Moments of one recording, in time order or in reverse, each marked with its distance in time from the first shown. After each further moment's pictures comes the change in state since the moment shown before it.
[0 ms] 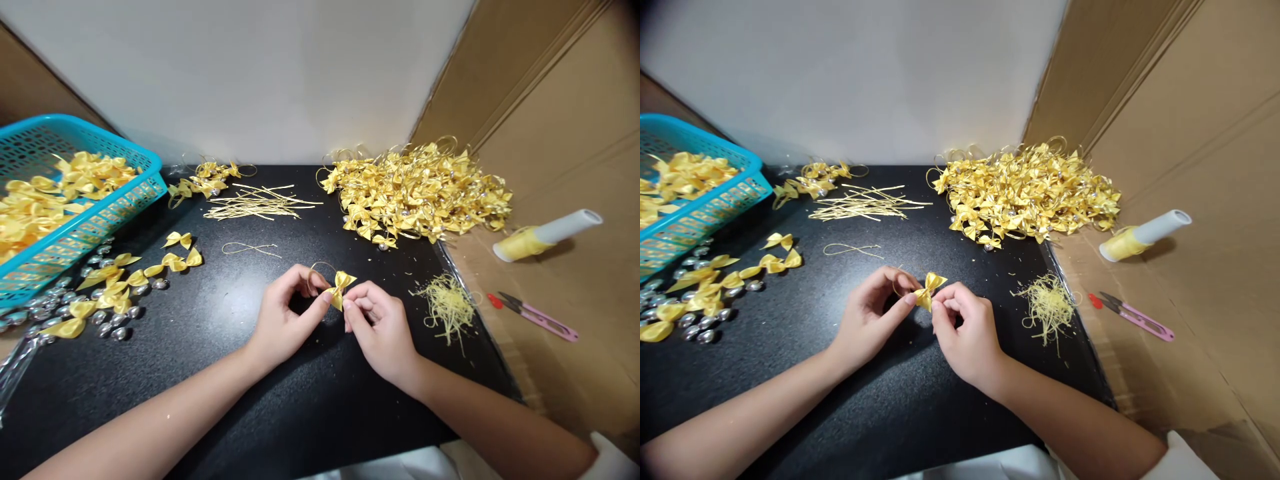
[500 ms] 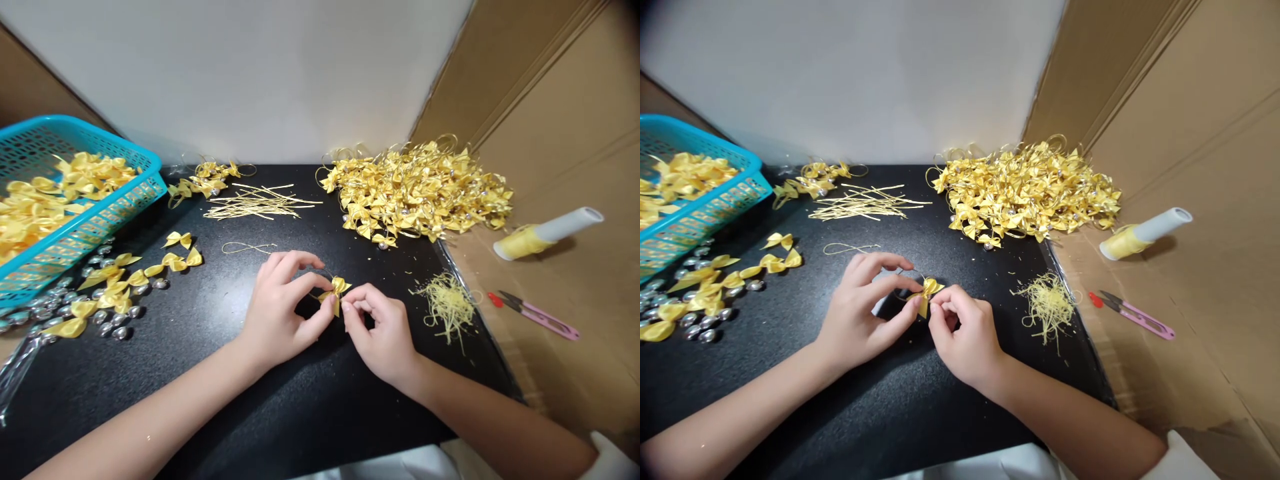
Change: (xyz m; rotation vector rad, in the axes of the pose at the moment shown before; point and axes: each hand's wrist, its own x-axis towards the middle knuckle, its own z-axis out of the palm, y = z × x) left_hand 0.009 0.022 -0.015 0.610 -0.015 0.376; right_hand -0.002 0.000 0.000 -0.186 0.038 -0.161
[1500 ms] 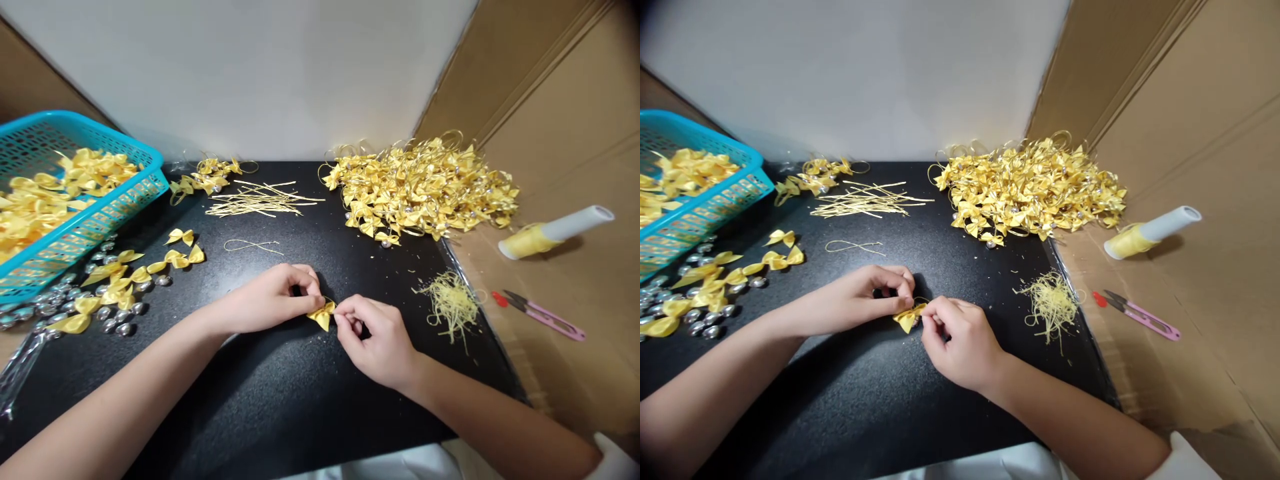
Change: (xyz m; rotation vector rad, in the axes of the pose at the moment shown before) left_hand 0.027 -0.027 -0.021 -0.551 -0.676 -0.291; right_hand -0.002 -0.001 -0.001 -0.159 -0.090 -0.225
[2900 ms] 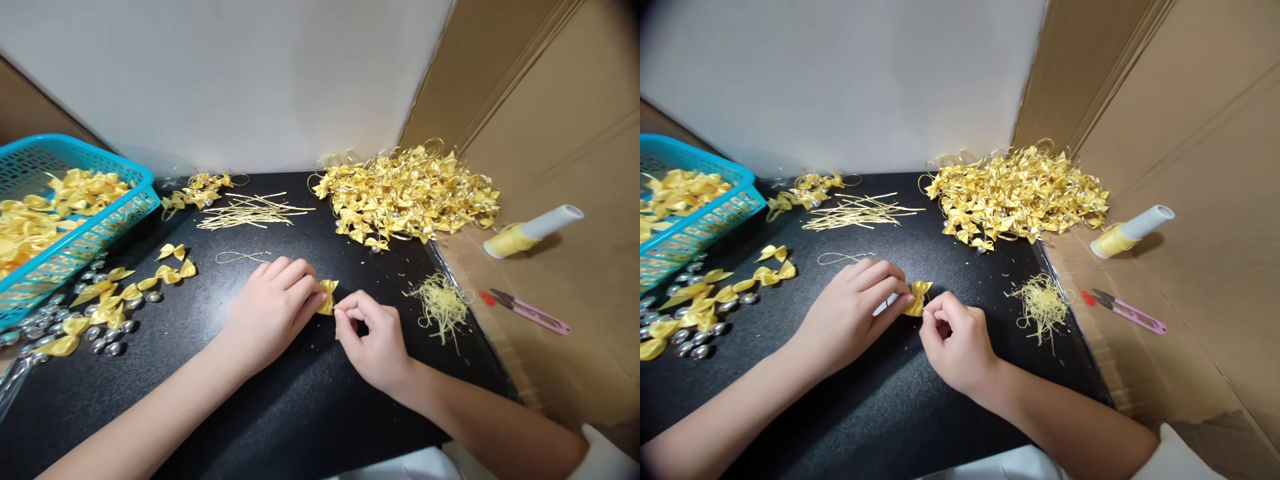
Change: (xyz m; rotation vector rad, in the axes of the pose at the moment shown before) left_hand -0.007 0.009 0.025 0.920 0.428 0.323; right_hand -0.002 0.000 0.004 0.117 0.138 0.143
